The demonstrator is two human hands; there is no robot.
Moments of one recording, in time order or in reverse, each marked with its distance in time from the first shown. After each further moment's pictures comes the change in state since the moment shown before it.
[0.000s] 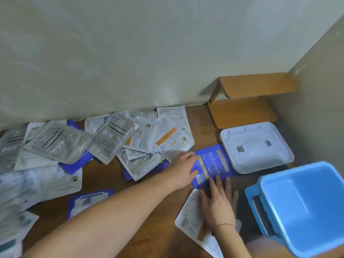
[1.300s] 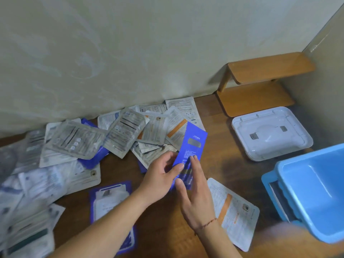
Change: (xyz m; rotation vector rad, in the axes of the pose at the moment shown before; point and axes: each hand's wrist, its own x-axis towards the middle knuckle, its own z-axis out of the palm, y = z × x) left_hand -0.105 -0.016 -0.041 -0.831 0.268 -0.101; right_hand -0.055 -0.107 -0.013 0.869 0.097 -0.296
